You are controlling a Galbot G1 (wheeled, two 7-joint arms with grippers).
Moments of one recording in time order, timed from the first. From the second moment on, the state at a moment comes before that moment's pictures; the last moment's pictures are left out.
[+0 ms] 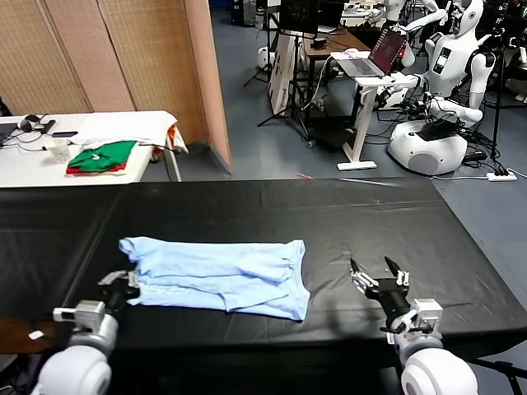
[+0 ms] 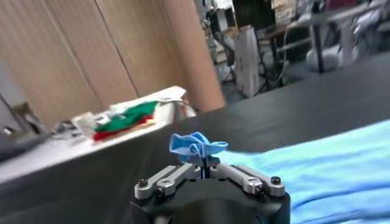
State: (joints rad) left arm 1.52 -1.05 -0.52 -2.12 -0.52 0.32 -0.26; right arm -1.55 1.25 0.59 2.25 0.38 -0.46 0.18
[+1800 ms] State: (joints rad) left arm 1.21 -1.33 0.03 -1.97 -0.52 0.28 -0.20; right arm -1.63 1.30 0.60 2.27 0.29 -0.44 0.12
